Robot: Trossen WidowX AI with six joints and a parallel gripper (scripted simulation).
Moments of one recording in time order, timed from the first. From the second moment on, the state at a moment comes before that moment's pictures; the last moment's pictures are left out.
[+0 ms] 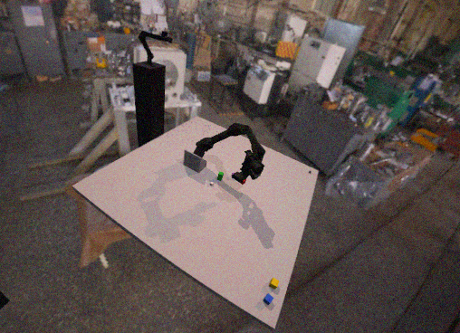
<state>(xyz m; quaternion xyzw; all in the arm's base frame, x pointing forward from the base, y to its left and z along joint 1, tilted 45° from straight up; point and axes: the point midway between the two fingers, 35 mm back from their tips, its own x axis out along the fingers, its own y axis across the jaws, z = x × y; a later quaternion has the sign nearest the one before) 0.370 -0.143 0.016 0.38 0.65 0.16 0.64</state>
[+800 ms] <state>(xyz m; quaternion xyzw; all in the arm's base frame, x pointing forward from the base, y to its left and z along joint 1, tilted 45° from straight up) 0.302 -0.133 0.037 0.38 0.65 0.16 0.64</state>
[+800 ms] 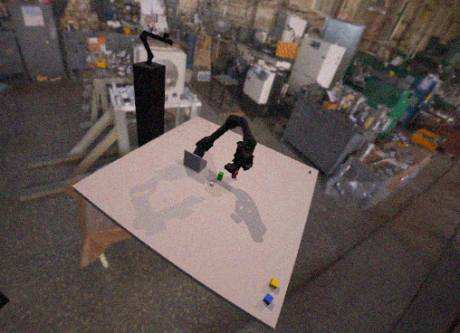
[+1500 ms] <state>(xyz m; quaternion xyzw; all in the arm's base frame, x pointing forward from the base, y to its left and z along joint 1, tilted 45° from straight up) 0.227 -0.104 0.045 0.38 0.65 0.16 0.64</state>
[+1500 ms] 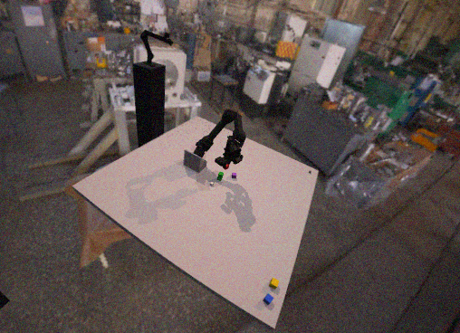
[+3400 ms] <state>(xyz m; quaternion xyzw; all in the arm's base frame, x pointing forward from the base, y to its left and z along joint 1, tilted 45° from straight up) 0.211 -0.048 0.000 0.38 0.65 0.16 0.64</state>
